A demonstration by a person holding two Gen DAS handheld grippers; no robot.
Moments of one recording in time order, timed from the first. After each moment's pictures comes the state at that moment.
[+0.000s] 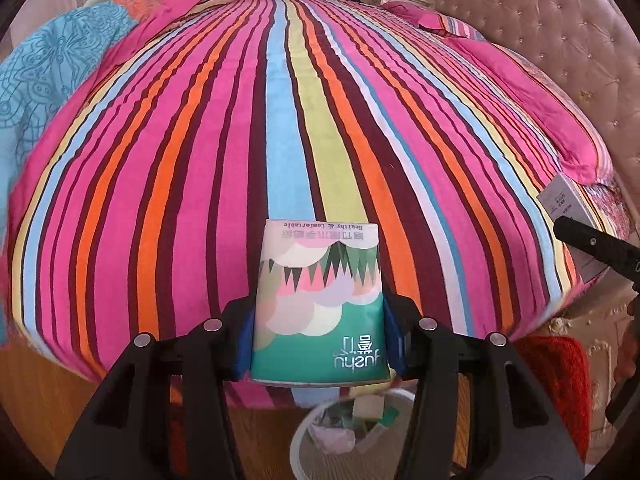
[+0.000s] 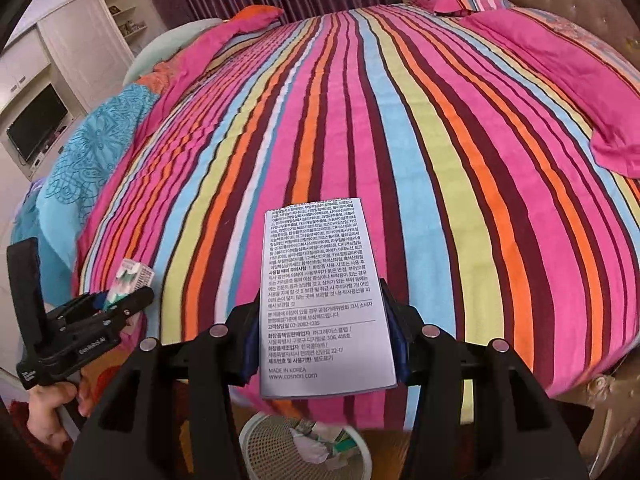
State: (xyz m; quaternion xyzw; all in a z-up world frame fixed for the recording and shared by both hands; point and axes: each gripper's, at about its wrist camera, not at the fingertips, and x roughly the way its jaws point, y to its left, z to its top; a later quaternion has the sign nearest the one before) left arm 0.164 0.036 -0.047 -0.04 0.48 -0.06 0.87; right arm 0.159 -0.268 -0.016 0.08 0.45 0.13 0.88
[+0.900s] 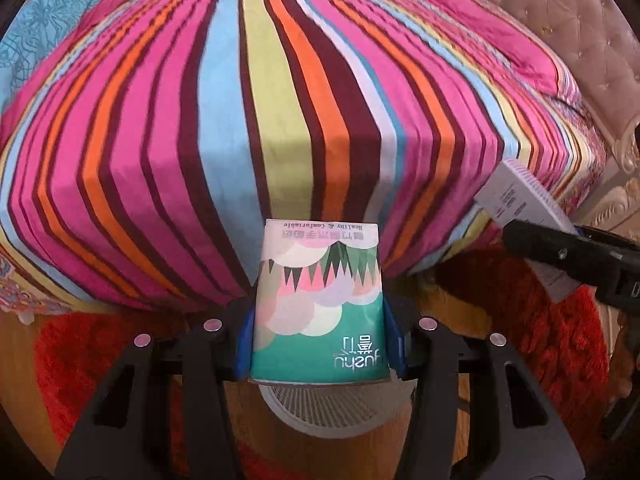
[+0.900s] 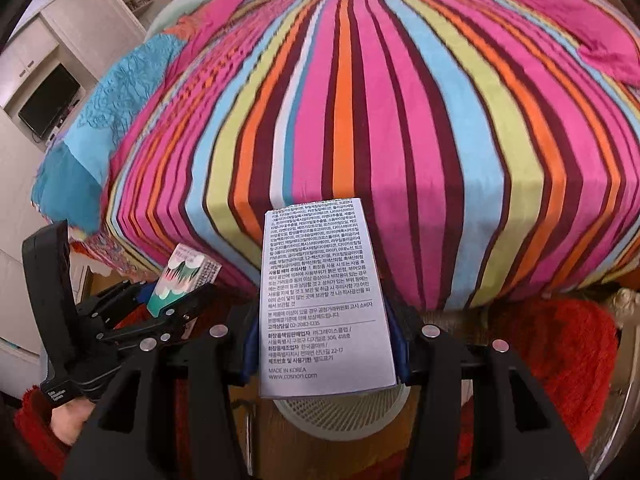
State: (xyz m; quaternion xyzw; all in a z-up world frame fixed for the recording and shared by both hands) left arm 0.044 -0.005 -0.099 -0.01 0.54 -0.12 0.84; right arm 0.052 -0.242 -0.058 0.09 0.51 0.16 0.84
